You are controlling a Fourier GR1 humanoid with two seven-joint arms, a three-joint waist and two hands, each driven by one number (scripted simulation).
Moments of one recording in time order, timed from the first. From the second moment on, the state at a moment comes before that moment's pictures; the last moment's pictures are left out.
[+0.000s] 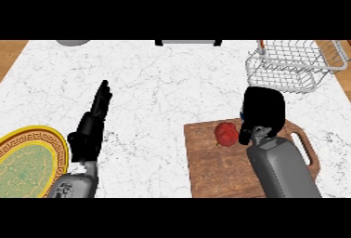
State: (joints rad) left arm -0.13 0.02 -0.07 -1.55 -0.18 0.18 0.04; right arm -0.43 -0.04 0.18 -1.55 1.42 0.58 0.70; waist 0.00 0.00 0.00
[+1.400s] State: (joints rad) left arm -0.14 0.02 -0.08 -1.57 -0.17 0.17 0.05; right arm -1.04 -0.14 -0.30 -1.58 1.26 0.74 0.77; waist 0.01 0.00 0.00
